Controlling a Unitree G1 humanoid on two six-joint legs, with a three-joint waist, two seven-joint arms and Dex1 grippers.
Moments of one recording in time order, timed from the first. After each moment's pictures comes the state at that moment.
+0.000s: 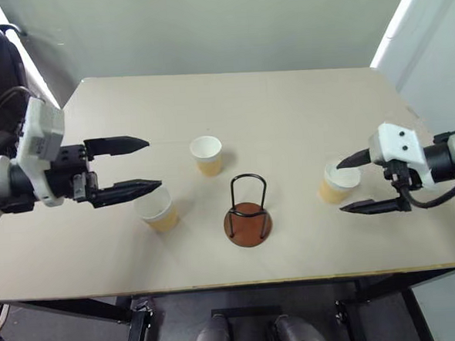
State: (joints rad) left arm -0.40 1.11 0.37 -0.17 -0.81 0.63 -1.25; right arm -0.55 -1.17 0.02 -0.35 0.36 0.66 1.33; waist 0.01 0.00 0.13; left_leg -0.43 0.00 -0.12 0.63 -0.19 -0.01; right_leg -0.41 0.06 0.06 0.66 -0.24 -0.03
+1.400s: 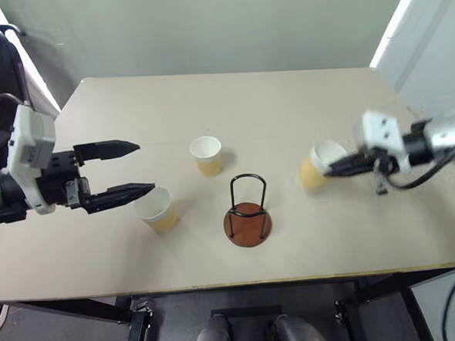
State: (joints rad) left arm -0.31 1.10 0.46 -0.21 -0.80 0.63 -1.22; right arm -0.76 -1.01 0.10 -0.17 0.33 0.54 1.38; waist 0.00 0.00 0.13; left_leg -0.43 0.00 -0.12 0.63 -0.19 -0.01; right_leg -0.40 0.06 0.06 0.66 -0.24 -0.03
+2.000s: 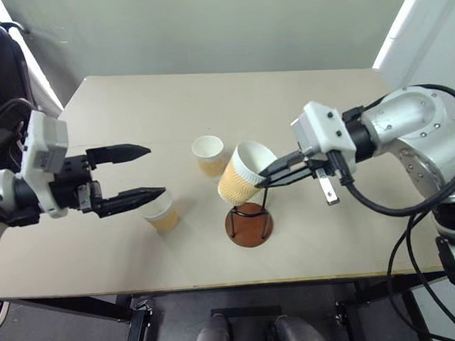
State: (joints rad) left arm -0.29 1.06 0.45 -0.28 -0.83 0.65 -1.19; right arm -0.96 -0.77 0.26 -0.36 0.46 0.63 1.33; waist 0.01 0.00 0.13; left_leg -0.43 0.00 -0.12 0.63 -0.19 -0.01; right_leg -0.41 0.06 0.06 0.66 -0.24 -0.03
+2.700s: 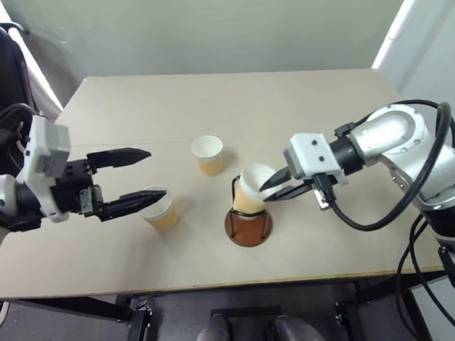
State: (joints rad) left arm -0.25 1.07 0.46 -0.30 -0.83 0.65 -1.17; right arm -0.91 -0.79 0.35 -0.32 0.30 0.53 1.36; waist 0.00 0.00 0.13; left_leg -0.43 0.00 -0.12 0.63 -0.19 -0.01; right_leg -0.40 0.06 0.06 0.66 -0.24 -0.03
